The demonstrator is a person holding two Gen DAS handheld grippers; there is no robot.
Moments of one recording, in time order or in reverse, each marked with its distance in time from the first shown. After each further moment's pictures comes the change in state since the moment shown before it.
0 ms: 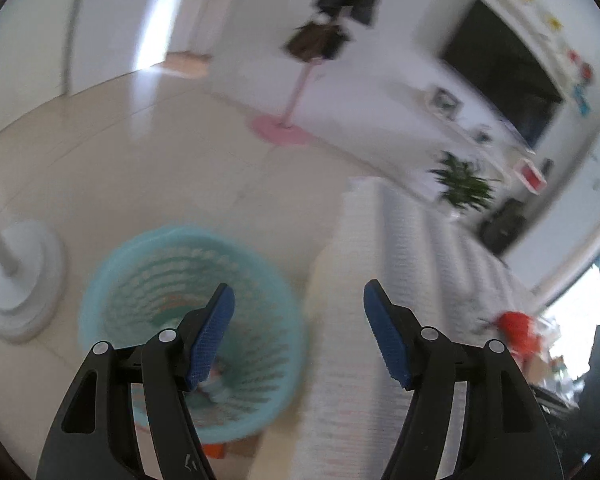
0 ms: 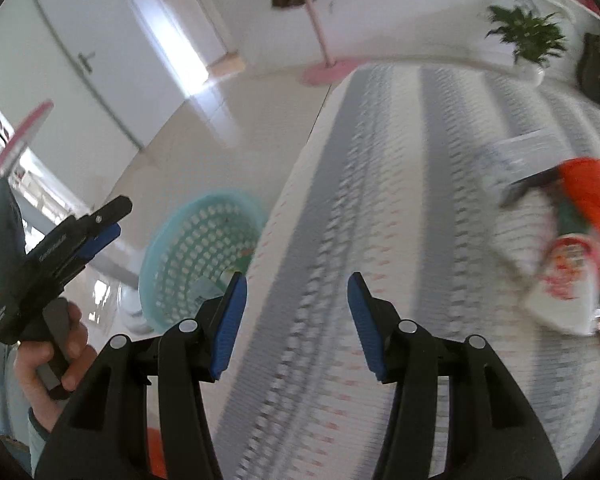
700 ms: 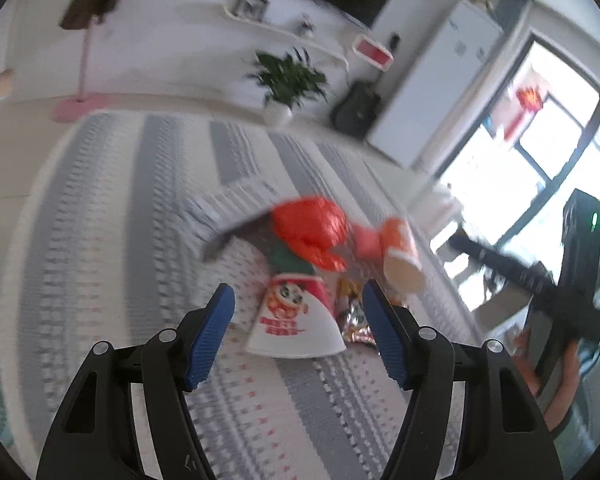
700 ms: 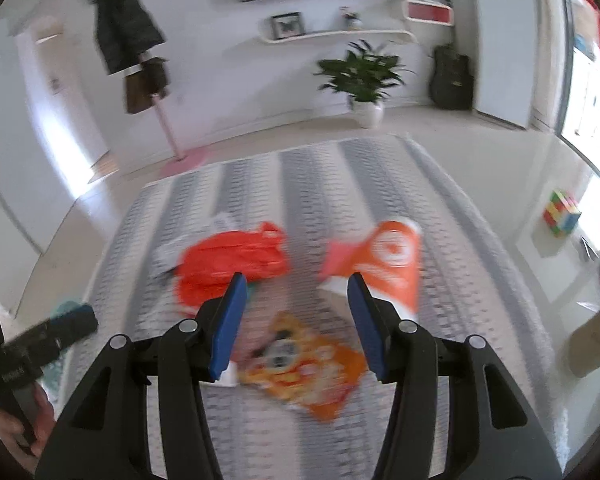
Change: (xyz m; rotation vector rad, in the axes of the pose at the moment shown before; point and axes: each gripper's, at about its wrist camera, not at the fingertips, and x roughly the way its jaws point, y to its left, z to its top) left arm 0.101 -0.277 -0.109 0.391 0.288 -0.415; right arm -0.152 -0.268 -0.011 0.228 -0.259 -0.378
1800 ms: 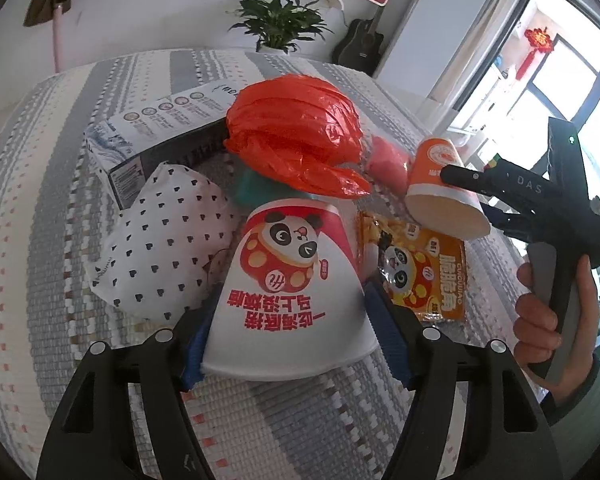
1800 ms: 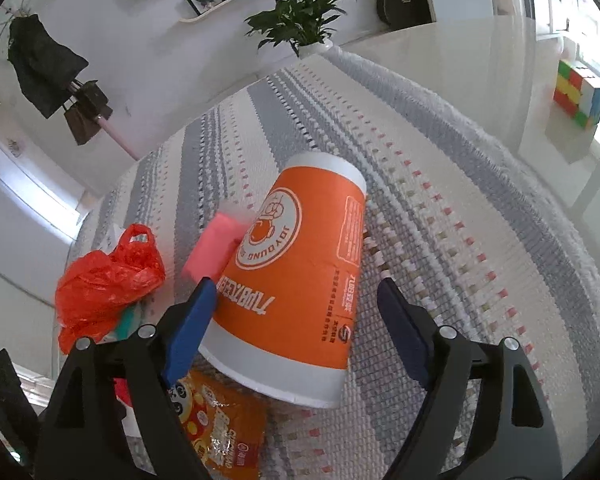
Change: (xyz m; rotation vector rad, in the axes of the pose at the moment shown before) left arm 0.102 -0.014 -0.029 0.079 0.163 0.068; right arm 0.118 -0.108 -0.014 0.280 0.142 0.047
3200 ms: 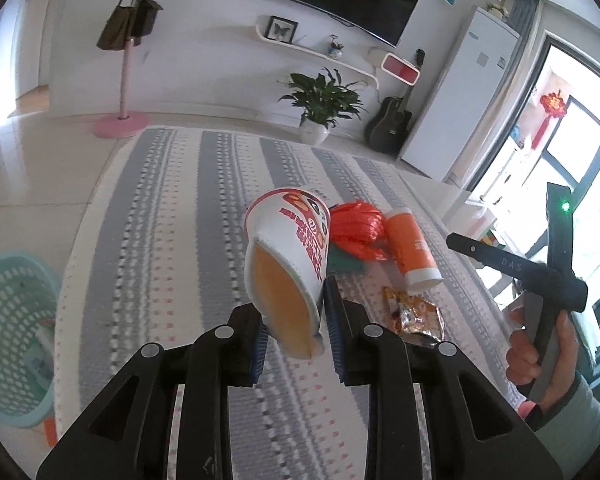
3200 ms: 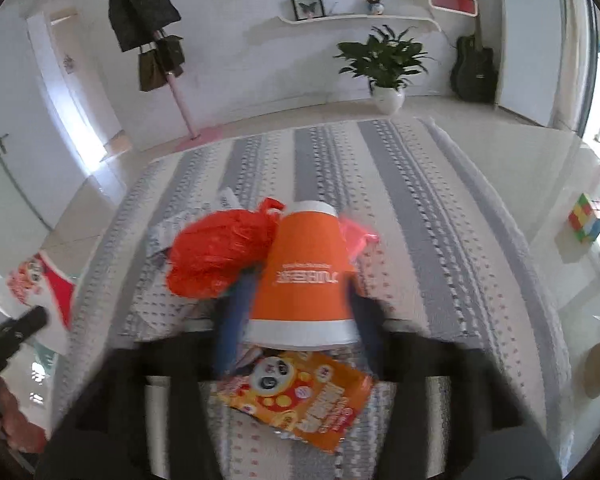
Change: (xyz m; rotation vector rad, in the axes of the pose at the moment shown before) left arm -0.171 0.045 -0.034 -0.113 -0.254 0.070; right arm -0.082 0.118 -0.040 -0.347 -0.085 -0.001
